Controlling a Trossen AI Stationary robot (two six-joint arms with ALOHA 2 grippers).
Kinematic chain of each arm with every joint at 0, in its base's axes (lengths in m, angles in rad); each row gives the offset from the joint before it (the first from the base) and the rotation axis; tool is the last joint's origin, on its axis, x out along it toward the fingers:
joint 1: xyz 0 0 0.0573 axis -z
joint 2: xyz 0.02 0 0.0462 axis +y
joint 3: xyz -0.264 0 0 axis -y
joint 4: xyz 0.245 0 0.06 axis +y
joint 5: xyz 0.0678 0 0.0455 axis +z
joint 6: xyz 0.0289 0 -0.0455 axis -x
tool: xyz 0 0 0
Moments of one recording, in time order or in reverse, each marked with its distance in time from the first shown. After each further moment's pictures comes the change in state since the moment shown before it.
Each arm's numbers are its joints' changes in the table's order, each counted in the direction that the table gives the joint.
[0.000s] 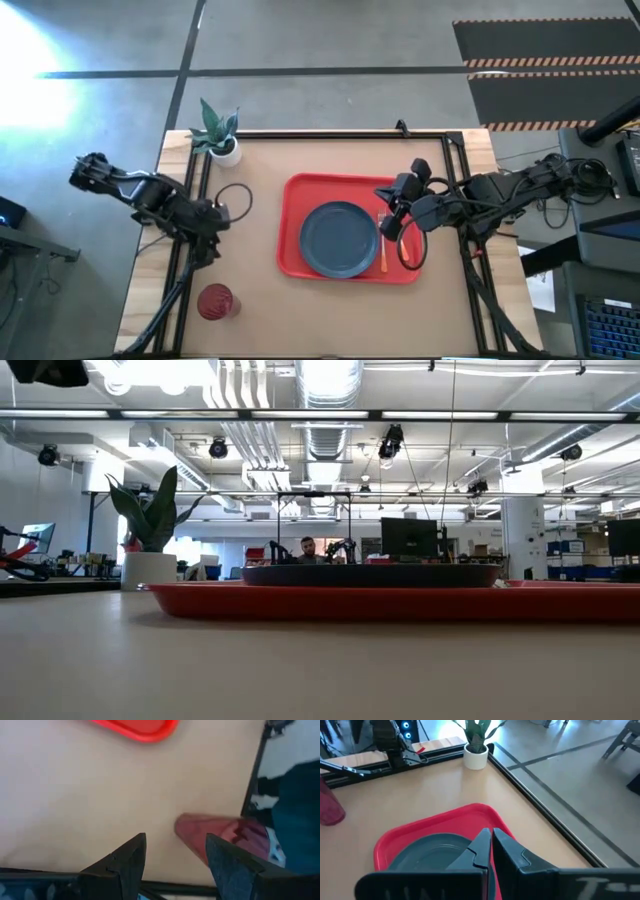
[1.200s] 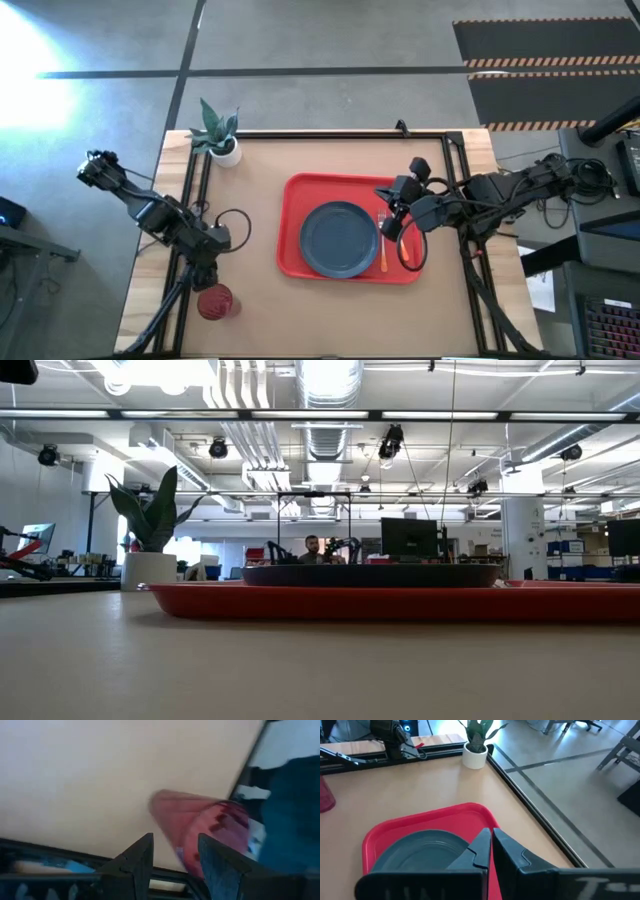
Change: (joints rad) left arm 0.195 0.069 -0.054 -0.099 -0.047 0.345; right arm -0.001 0.000 -0.003 0.001 -0.007 0.090
